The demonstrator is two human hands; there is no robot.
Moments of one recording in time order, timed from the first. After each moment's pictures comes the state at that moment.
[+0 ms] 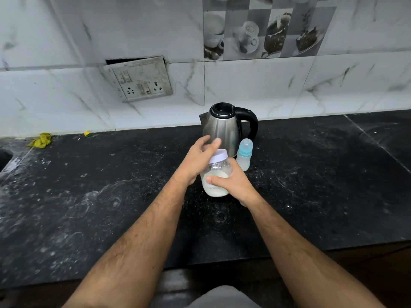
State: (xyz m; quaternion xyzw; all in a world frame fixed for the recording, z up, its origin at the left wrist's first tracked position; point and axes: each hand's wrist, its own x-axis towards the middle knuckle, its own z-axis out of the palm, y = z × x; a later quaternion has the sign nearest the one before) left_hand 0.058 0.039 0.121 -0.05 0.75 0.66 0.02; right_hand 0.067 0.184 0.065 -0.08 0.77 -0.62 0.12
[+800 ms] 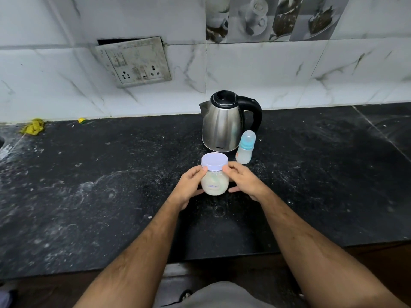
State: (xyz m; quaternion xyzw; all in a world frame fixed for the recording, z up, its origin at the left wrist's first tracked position) left_hand 0.087 0.028 0.028 -0.16 0.67 0.72 0.12; right_hand 0.033 0.213 0.024 -0.04 0.78 -0.58 0.25
